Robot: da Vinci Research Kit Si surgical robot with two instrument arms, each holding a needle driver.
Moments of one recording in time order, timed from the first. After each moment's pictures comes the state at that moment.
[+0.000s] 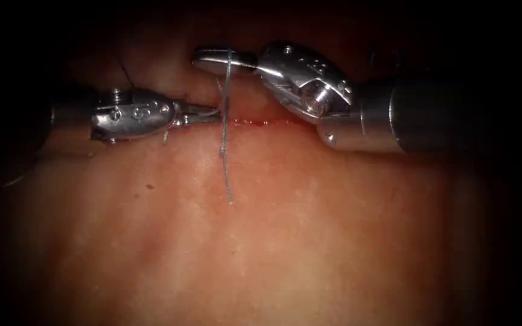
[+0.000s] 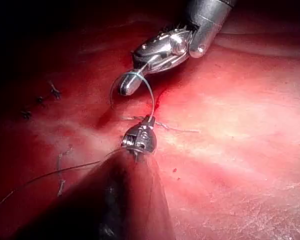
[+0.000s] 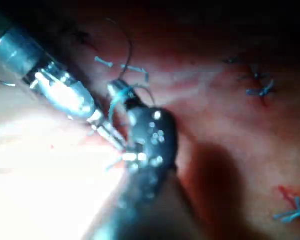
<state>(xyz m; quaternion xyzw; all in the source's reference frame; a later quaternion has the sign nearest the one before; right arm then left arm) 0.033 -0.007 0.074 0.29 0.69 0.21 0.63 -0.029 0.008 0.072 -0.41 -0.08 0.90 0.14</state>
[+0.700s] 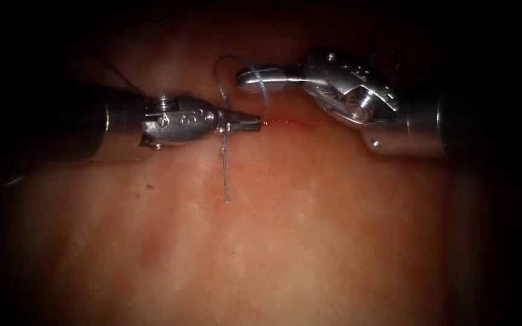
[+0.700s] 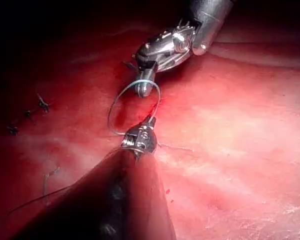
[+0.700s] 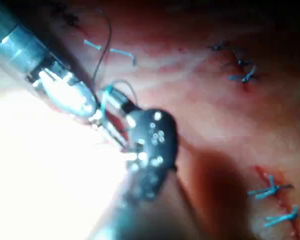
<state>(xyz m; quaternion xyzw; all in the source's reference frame) 0.028 -0.008 0.074 0.38 0.68 0.10 0.62 -0.033 0.009 0.074 -0.42 -0.09 0.90 0.13</state>
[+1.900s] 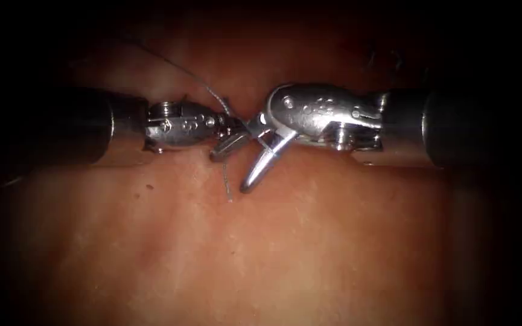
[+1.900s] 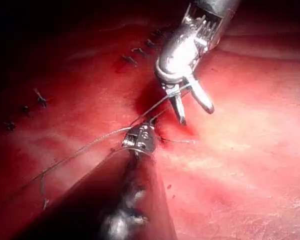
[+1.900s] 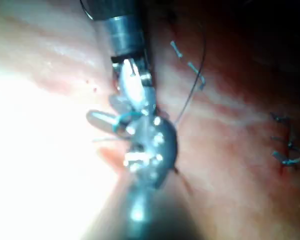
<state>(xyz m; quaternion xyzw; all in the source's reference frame) 0.032 -0.014 0.070 0.44 0.54 -0.23 0.68 -0.033 0.008 0.075 -0.43 -0.10 0.89 0.10</state>
